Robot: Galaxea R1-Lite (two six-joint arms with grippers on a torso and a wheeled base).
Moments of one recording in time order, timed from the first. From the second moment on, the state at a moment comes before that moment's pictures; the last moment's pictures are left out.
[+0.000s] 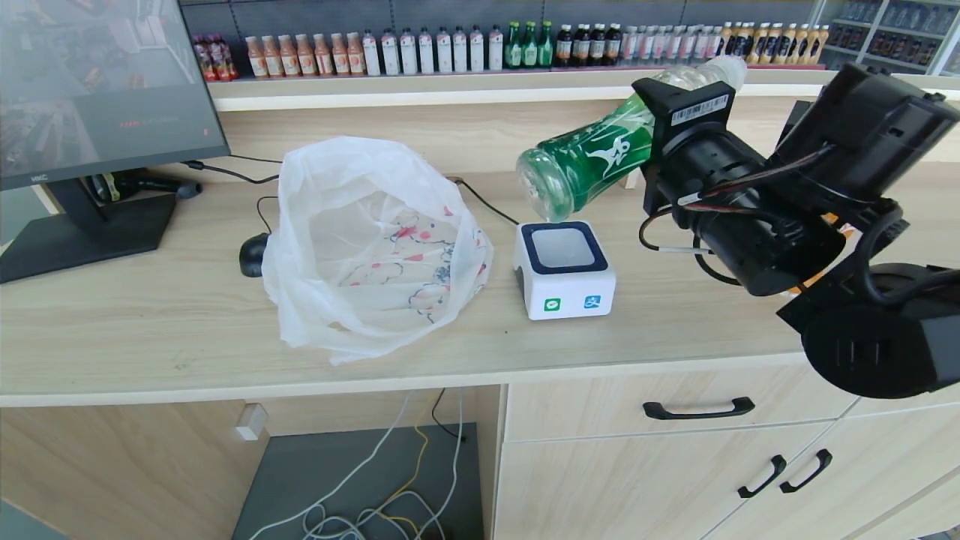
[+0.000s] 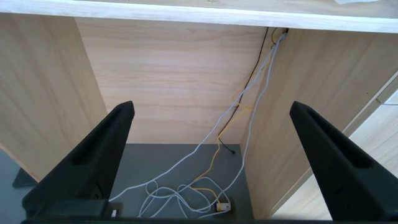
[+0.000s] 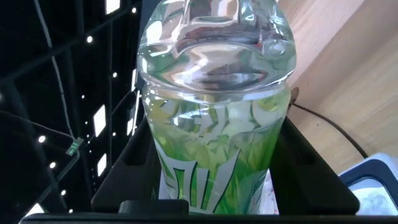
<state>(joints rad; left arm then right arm) 0.00 0.00 0.00 0.00 0.00 0.00 0.59 1.77 -1.14 -1.04 -0.36 1.07</state>
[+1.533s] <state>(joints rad) 0.00 0.00 0.00 0.00 0.00 0.00 0.61 1.75 -0.83 -1.57 -0.16 -0.10</state>
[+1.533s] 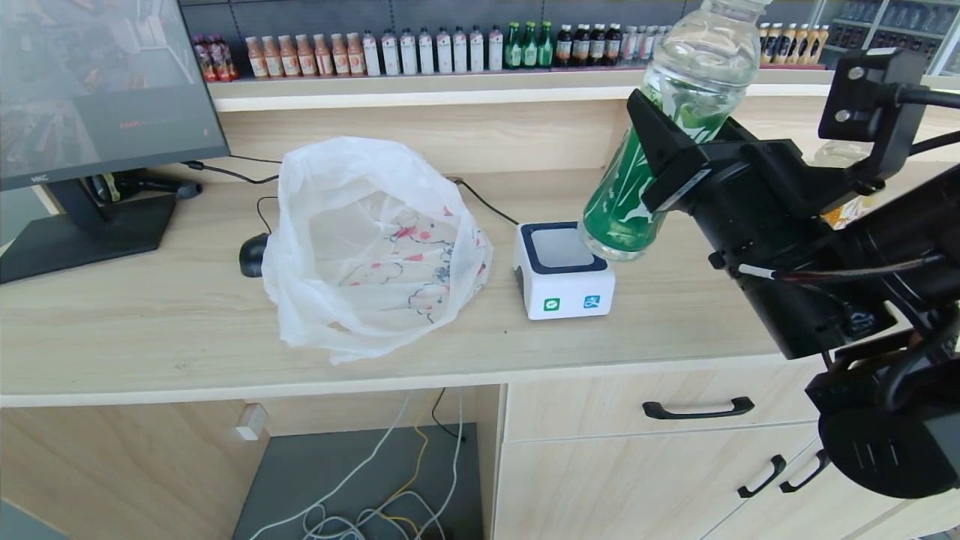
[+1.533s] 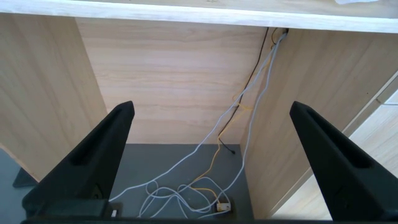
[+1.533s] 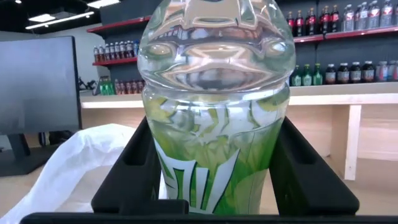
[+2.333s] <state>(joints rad) 0.00 0.00 0.00 0.00 0.00 0.00 0.59 1.77 -0.84 -1.57 -0.16 -0.09</state>
